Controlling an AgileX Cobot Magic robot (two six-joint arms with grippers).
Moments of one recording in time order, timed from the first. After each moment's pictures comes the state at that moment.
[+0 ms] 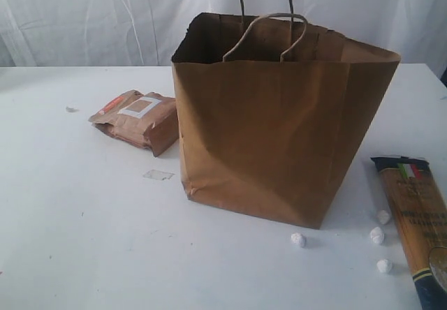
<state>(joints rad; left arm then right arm) 0.06 0.00 0.02 0.13 0.38 -0.36 0.13 1.02 -1.08 -0.24 0.73 0.27</state>
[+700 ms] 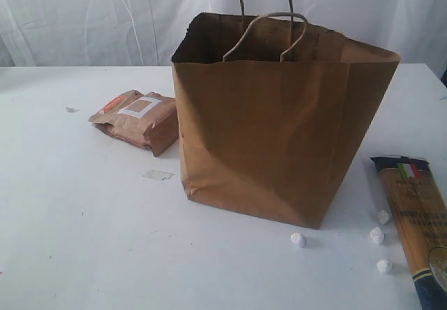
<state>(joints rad) 0.06 0.00 0.02 0.13 0.38 -0.36 0.11 0.14 -0.56 -0.01 0.61 0.30</state>
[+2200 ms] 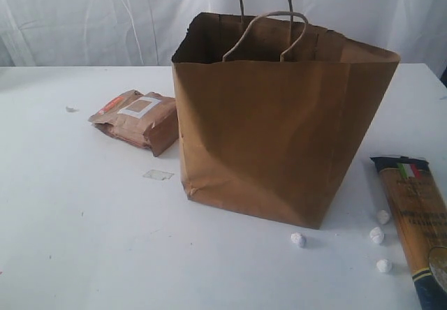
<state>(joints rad) 0.06 0.00 0.02 0.13 0.39 -0.36 0.07 0.00 0.00 -0.14 0.28 0.06</state>
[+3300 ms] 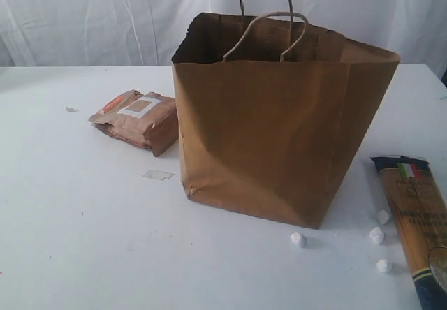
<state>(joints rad) 0.06 0.01 -0.23 0.14 -0.70 -0.14 0.07 0.00 0.00 -0.14 0.28 0.06</state>
